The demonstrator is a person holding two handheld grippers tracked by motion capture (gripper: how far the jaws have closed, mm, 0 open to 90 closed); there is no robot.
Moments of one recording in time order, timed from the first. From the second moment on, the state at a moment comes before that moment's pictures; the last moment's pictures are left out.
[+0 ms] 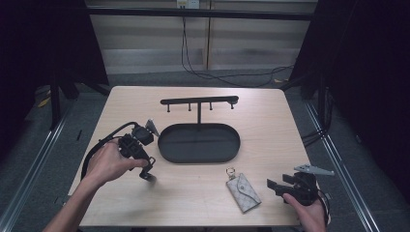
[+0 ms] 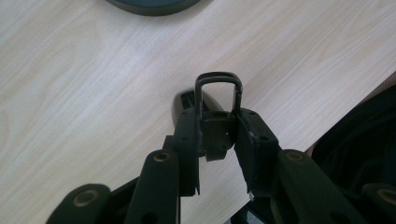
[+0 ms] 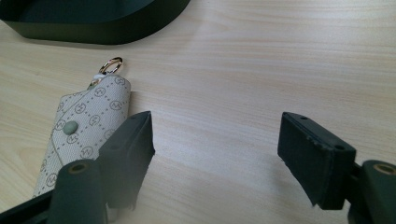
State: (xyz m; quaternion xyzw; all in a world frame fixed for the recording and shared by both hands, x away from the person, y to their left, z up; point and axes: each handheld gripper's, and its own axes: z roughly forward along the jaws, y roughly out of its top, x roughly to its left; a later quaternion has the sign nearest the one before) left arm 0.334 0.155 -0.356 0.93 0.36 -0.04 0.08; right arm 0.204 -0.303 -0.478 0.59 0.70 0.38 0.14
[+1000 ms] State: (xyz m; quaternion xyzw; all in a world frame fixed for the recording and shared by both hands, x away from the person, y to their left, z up) left arm 0.359 0.150 -0.306 0.92 0.37 -0.03 0.08; right arm 0.204 -0.303 -0.478 0.59 0.70 0.38 0.14
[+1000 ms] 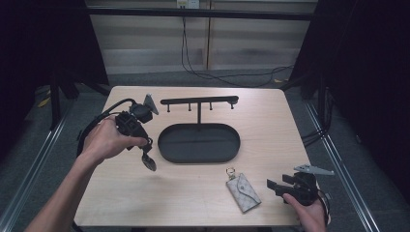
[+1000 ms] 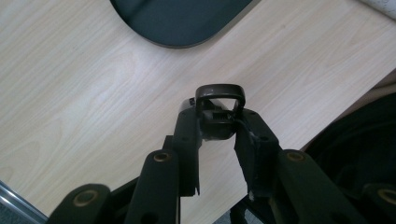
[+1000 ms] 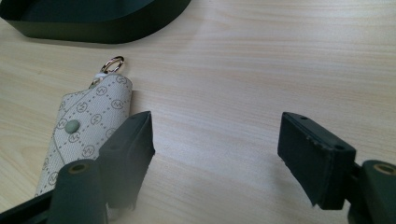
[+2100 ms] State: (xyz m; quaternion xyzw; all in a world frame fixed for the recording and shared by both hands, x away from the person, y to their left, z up) left arm 0.410 0.115 -0.278 0.91 0.40 -0.02 0.08; right arm 0.204 -0.303 -0.478 0.59 0.70 0.38 0.14
